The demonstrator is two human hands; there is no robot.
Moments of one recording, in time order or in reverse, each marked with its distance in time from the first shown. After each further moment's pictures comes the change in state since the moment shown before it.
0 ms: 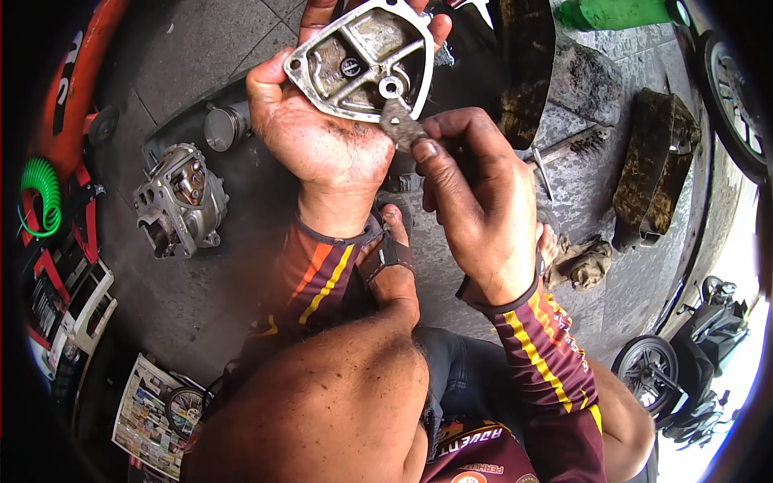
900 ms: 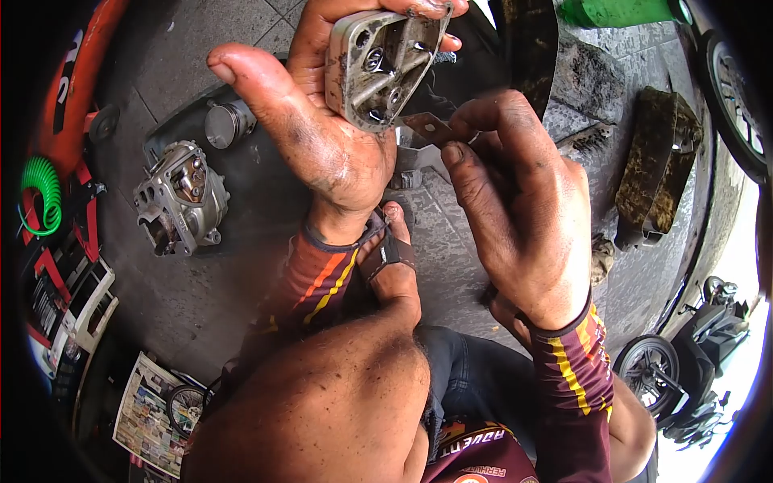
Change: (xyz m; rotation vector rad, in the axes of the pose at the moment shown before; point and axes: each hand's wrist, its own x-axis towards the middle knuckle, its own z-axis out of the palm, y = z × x) left_hand -0.003 -0.005 -0.001 0.500 -0.162 0.277; right_hand 0.001 -0.031 -0.025 -0.317 -0.055 -0.193
